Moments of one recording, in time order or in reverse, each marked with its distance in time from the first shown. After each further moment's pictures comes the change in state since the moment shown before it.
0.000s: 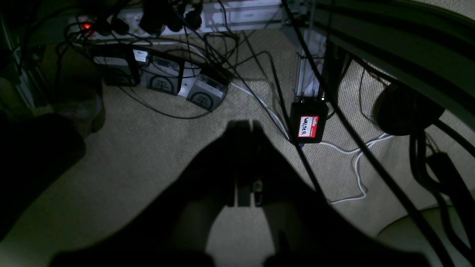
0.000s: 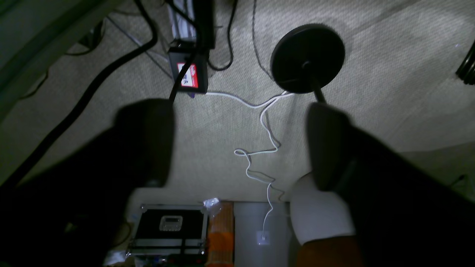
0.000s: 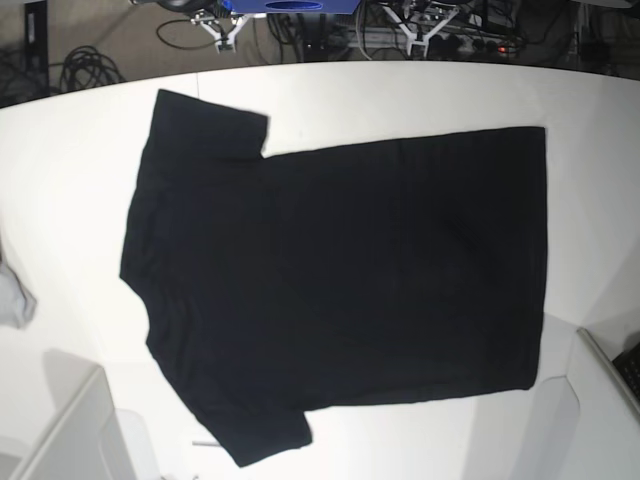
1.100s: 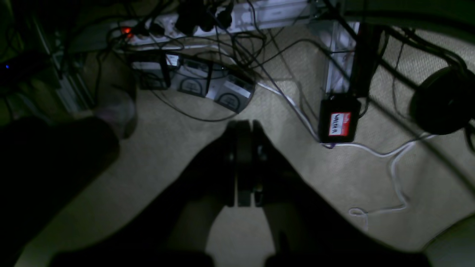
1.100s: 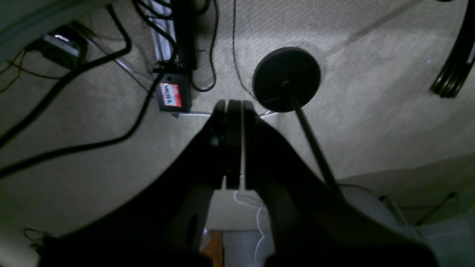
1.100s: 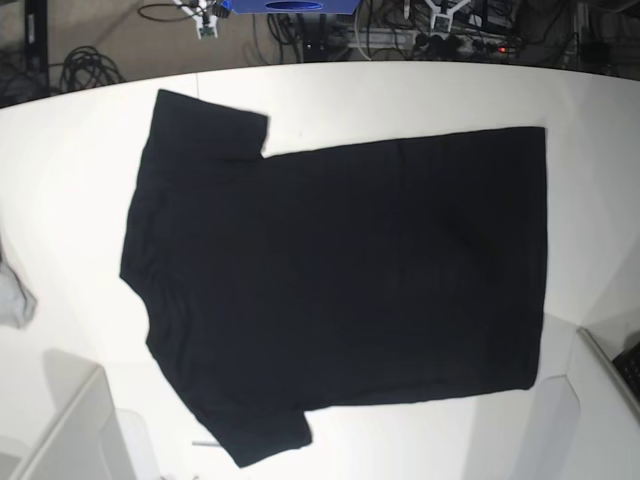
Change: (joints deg) left arm 18.9 -5.2 0.7 25.2 0.3 0.0 0.4; right arm -18.1 3.2 0.1 27.5 0.0 0.0 -0.4
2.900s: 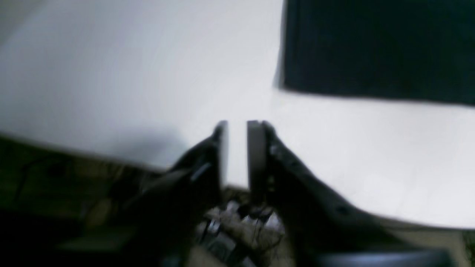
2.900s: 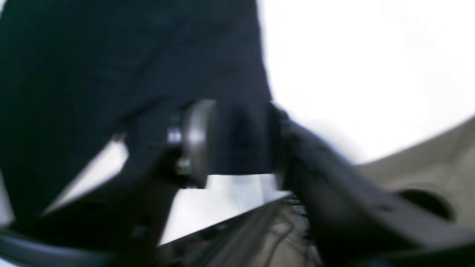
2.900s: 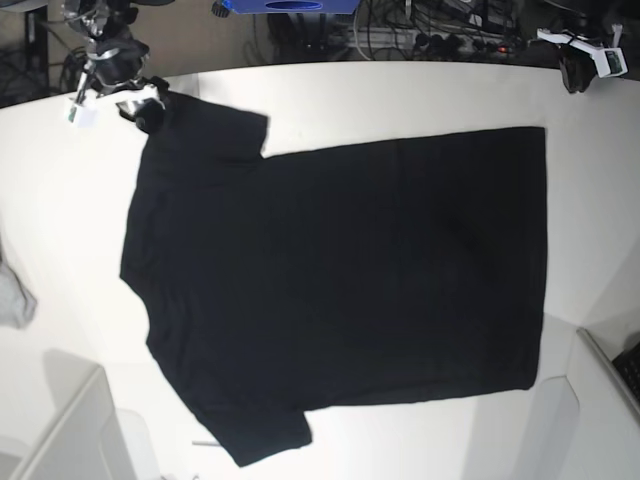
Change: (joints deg) left arm 31.4 -8.4 -34.2 68.0 -31.8 -14.0 1.6; right arm -20.3 0.0 21.7 84.3 46.7 -0.2 -28.4
